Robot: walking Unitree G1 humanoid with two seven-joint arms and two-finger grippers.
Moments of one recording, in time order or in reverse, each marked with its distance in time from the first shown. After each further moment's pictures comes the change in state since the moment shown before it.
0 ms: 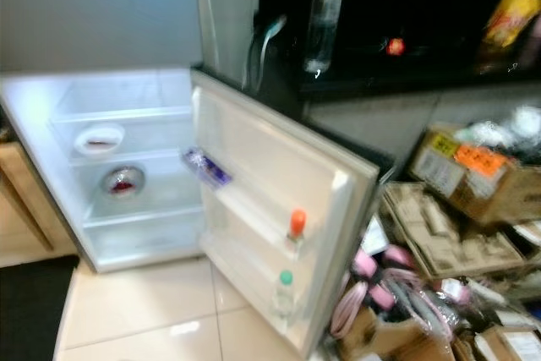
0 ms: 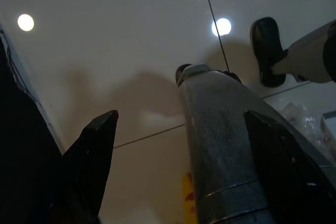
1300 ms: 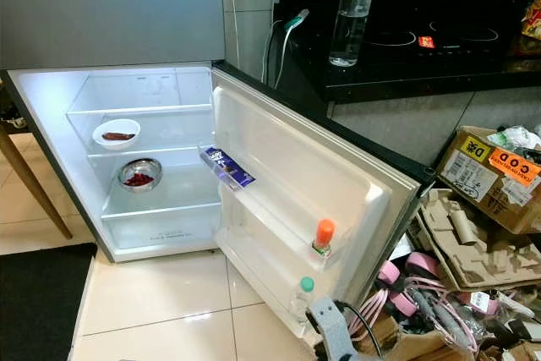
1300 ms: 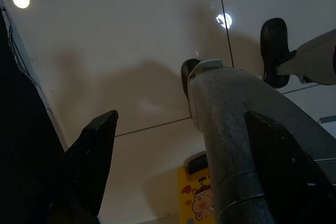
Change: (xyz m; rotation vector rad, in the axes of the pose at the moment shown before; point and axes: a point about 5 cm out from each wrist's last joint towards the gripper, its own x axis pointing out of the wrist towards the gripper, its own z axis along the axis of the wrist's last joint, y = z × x) left arm 0.001 0.000 0.006 -0.003 -0.019 -0.006; right arm -0.015 0.030 0.112 -0.023 -0.431 0.517
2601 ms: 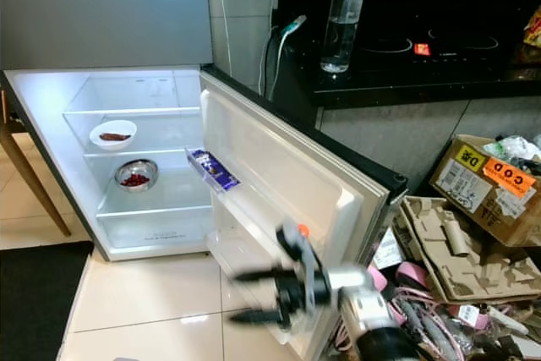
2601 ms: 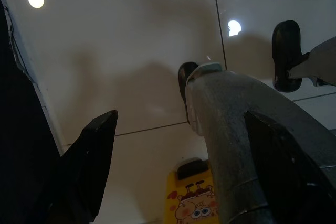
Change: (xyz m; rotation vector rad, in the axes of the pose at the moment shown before) left arm -0.001 0.007 0.002 0.018 -0.001 0.040; right arm -0.056 0.048 0.200 -0.428 -0.739 0.741
